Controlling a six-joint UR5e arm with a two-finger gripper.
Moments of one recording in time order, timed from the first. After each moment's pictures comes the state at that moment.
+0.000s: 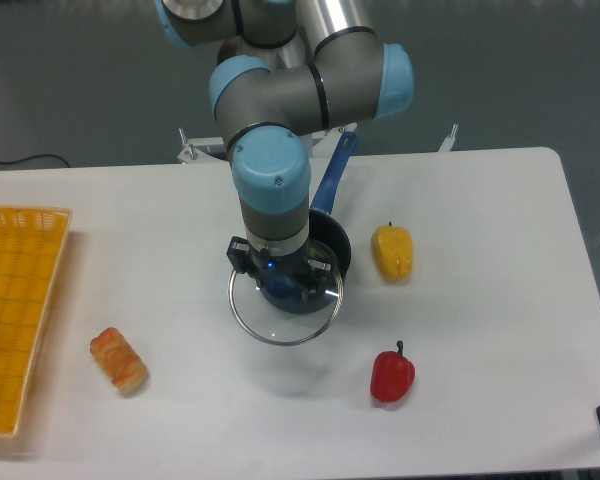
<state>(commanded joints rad) 2.34 -1.91 -1.50 -1.30 1.57 0.56</state>
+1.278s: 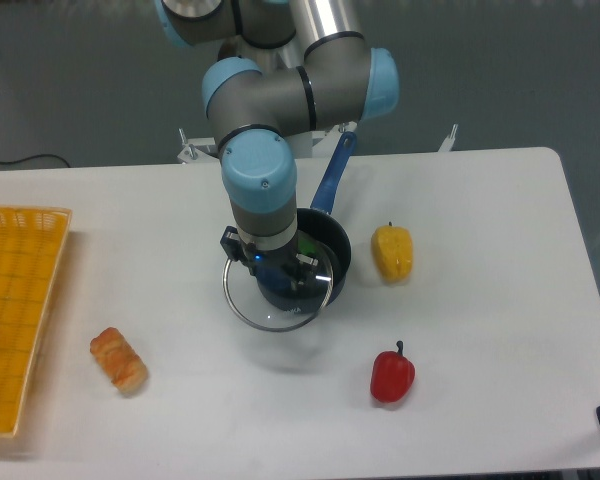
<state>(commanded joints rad) 2.31 -1.85 -1.64 -1.27 1.59 0.67</state>
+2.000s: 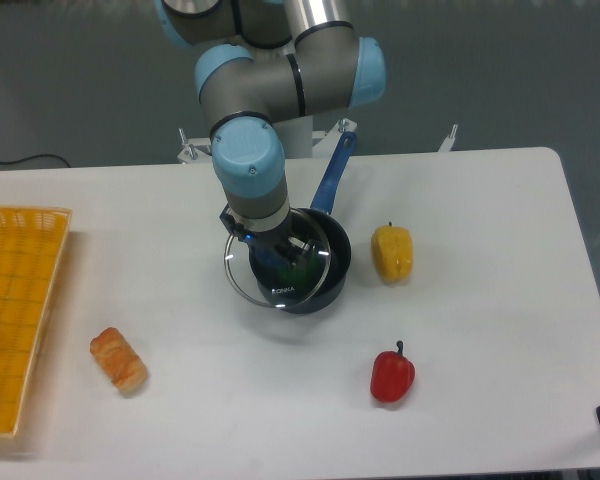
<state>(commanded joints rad) 2.32 -1.81 -1.71 -1.28 1.63 0.81</state>
